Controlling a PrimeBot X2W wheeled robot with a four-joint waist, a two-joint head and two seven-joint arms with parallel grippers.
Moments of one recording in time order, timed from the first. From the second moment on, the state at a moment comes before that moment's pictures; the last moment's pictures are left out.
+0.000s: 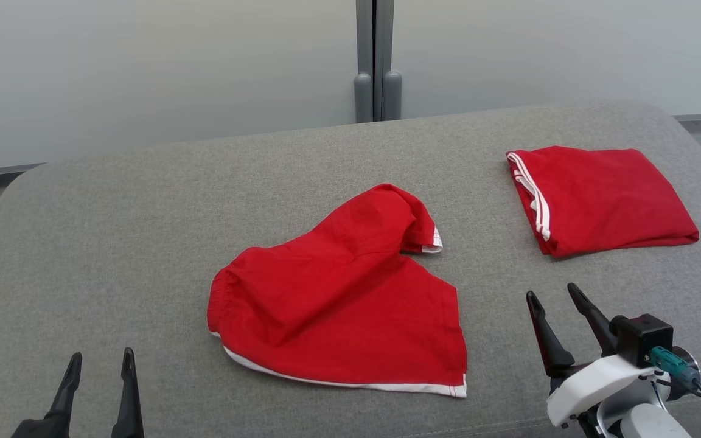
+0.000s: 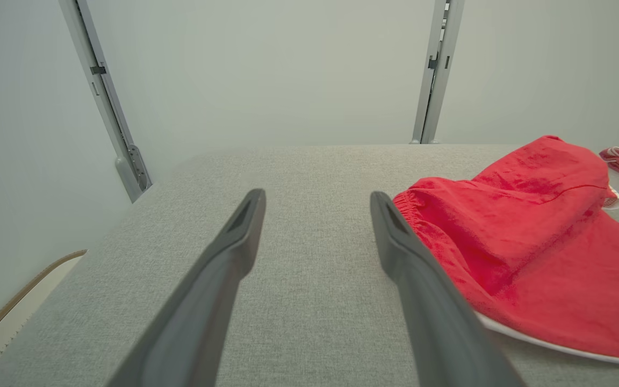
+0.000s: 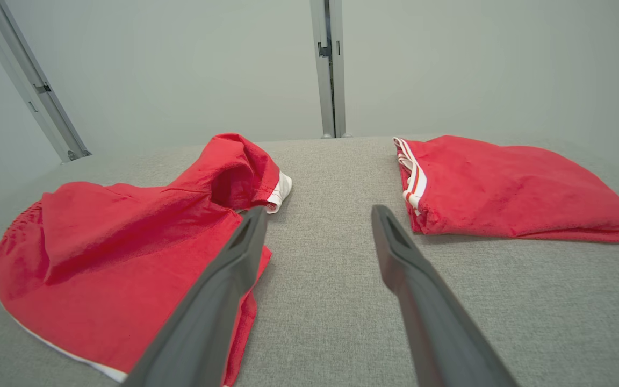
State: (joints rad) left arm 0.15 0.16 0.06 0.14 -0.21 -0.08 -0.26; right arm -0.09 -0.22 0.22 0.32 0.34 0.13 -0.26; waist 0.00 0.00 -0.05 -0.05
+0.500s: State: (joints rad) left arm 0.15 0.17 0.04 0.19 -0.22 -0.10 -0.26; right arm -0.09 -0.23 0.23 0.34 0.34 0.13 -0.26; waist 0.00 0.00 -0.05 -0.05
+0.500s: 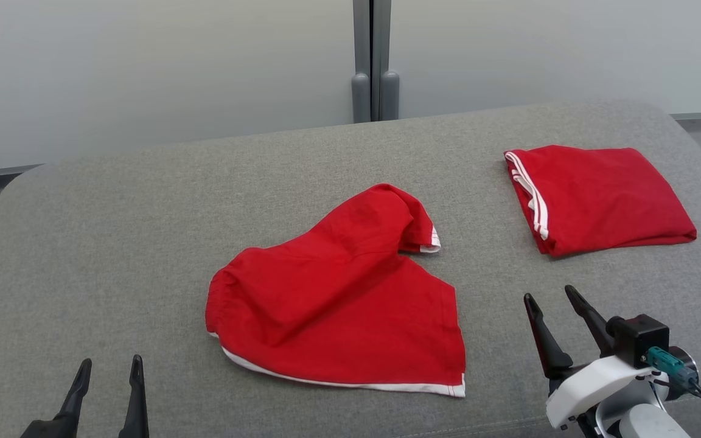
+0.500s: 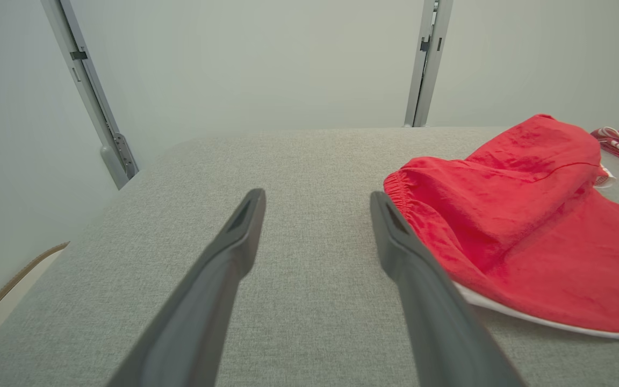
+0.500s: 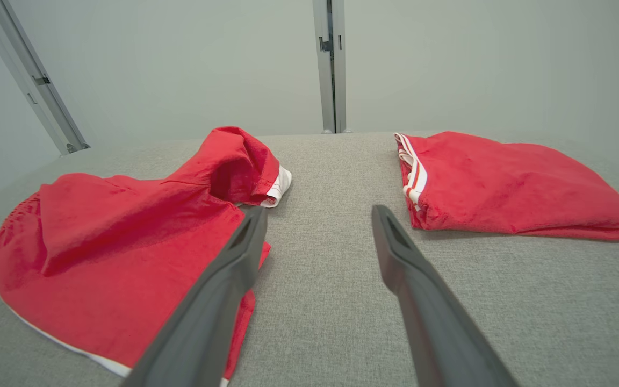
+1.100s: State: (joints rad) left arm 0.13 0.17 0.01 0.21 -0.23 -0.11 -0.26; right arm -0.10 -0.24 0.27 0.35 0.35 0.13 -0.25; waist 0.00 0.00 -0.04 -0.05
